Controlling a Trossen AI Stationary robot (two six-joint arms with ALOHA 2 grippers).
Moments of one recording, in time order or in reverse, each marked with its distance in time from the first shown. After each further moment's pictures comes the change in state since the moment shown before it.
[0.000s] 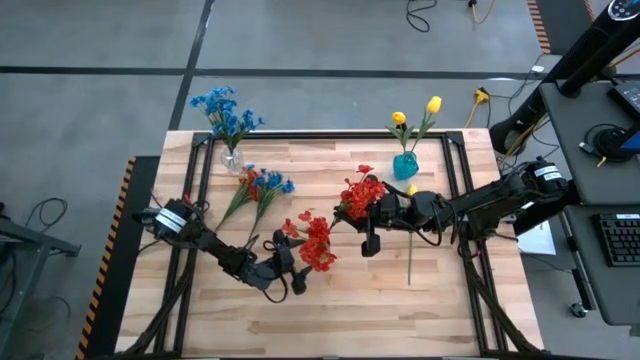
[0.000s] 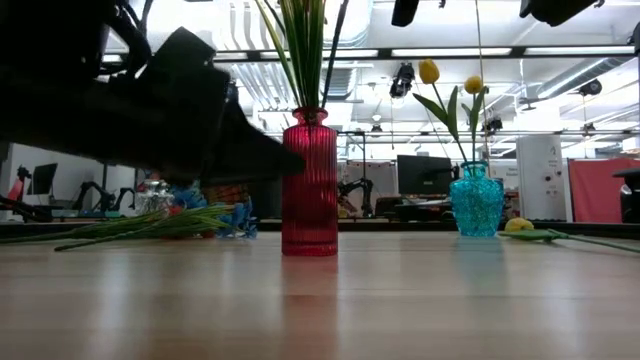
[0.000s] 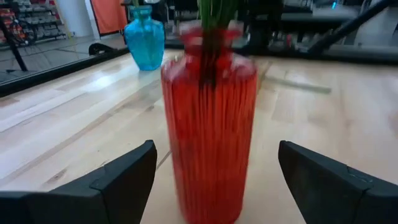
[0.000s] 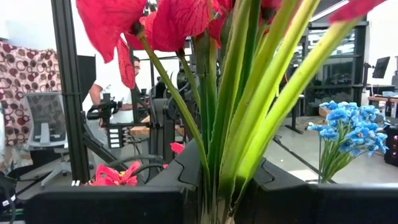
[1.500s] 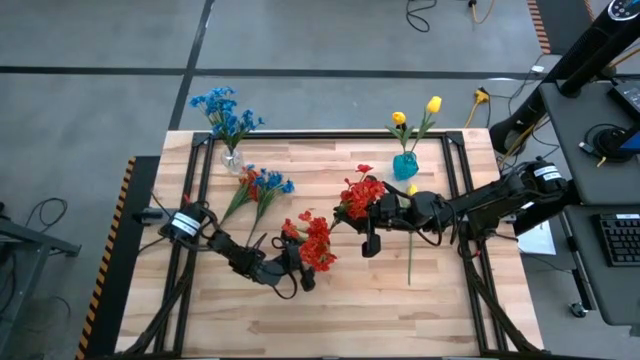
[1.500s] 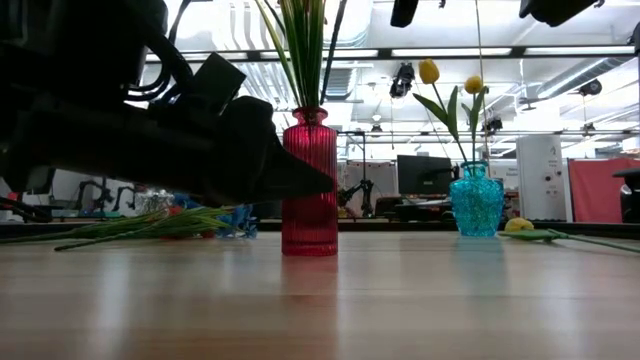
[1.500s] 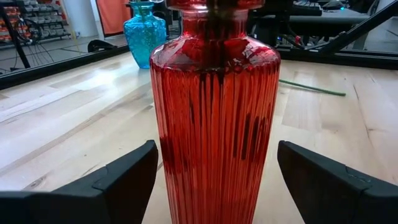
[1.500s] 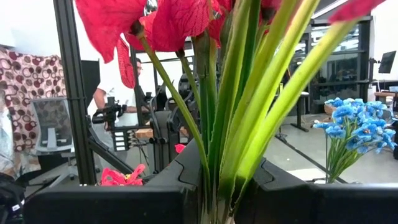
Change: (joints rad) left arm 0.061 0.110 0.069 0.072 0.035 0.023; right arm 0.002 0.005 0.000 0.009 -0.008 0.033
